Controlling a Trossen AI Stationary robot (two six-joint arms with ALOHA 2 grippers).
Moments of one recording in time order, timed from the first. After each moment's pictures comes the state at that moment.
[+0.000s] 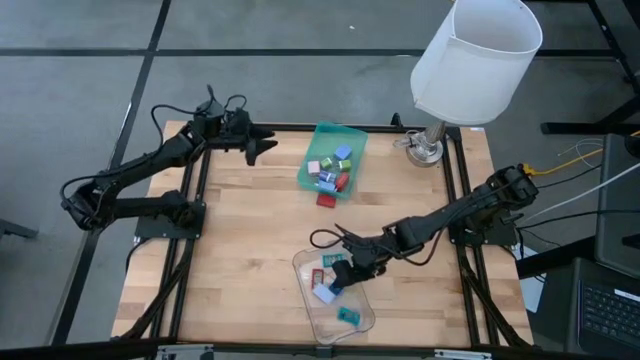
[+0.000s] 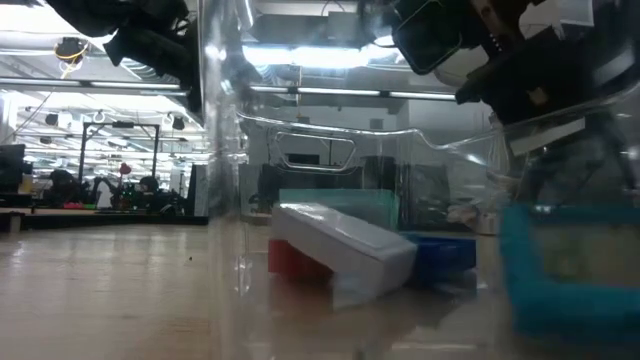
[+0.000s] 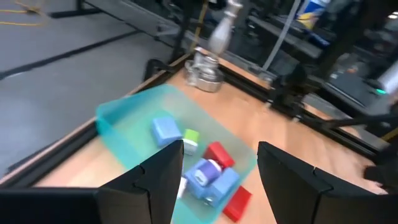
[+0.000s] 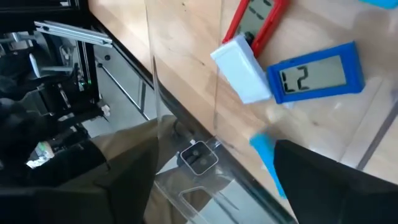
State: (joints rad) left arm 0.80 1.00 0.68 0.00 0.53 -0.20; right arm 0.41 1.68 1.06 -0.14 -0.18 1.60
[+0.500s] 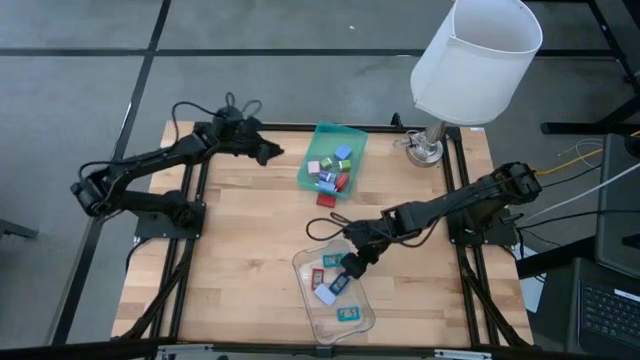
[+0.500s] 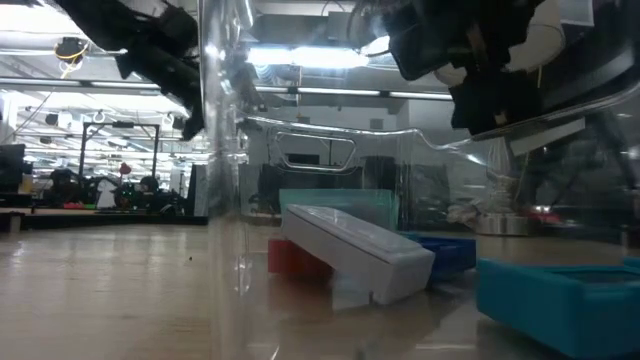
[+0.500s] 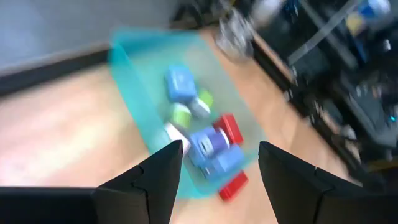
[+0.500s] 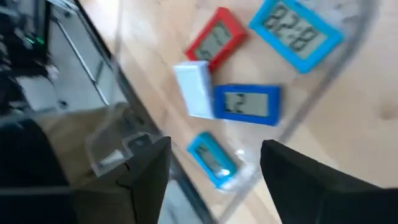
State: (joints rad) left arm 0.77 1.12 0.68 -0.05 0.43 -0.46; right arm 0.31 1.64 1.06 -0.33 -0.28 1.20
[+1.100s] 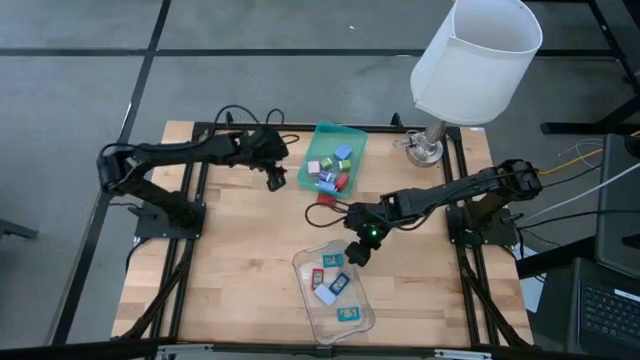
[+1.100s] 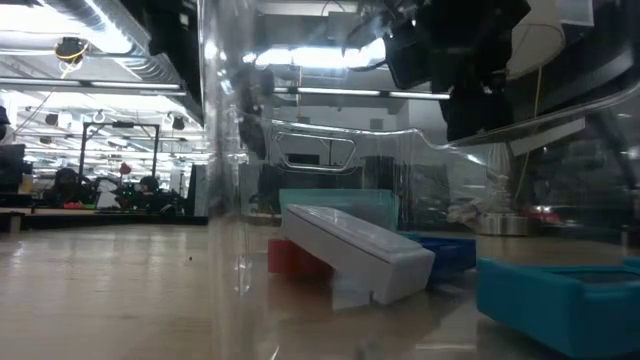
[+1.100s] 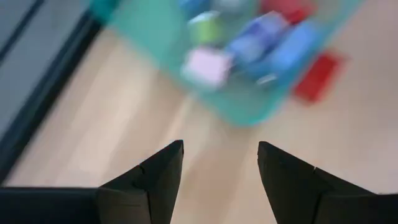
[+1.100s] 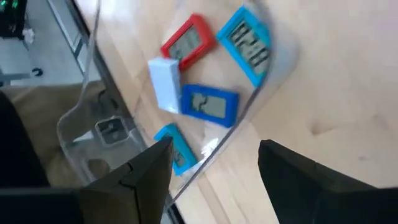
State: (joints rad) left arm 0.44 1.36 0.92 -0.47 -0.01 0.04; right arm 0.19 1.62 1.06 -0.46 -0.39 0.93
